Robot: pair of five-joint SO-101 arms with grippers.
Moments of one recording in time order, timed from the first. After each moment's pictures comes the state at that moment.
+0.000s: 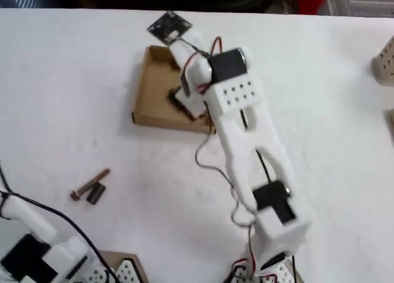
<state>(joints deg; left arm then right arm) -61.0 -10.6 20.7 61.6 11.8 -26.2 10.5 -32.1 98.0 25.7</state>
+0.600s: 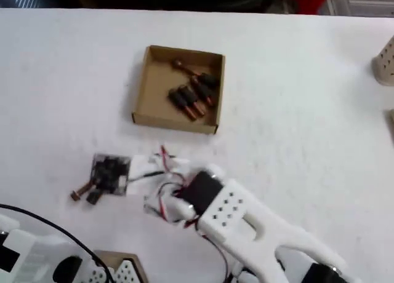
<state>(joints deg) -76.4 3.4 2.1 64.2 5.8 -57.5 -32.0 34.1 65.3 35.6</state>
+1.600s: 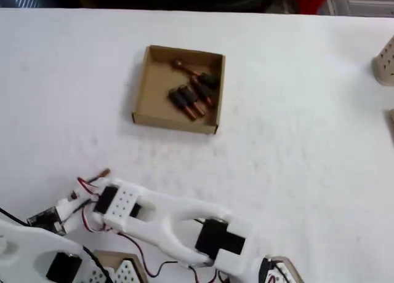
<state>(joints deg) -76.6 30.4 -28.4 64.2 5.3 -72.8 21.0 11.7 41.2 52.6</state>
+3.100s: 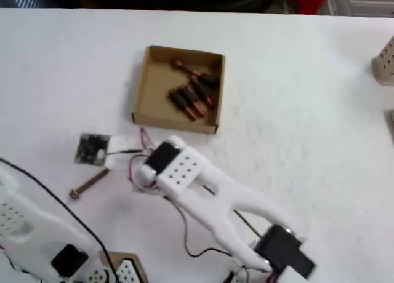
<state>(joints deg) -55.2 30.5 -19.1 81.0 5.4 -53.7 -5.8 20.3 62.6 35.0</state>
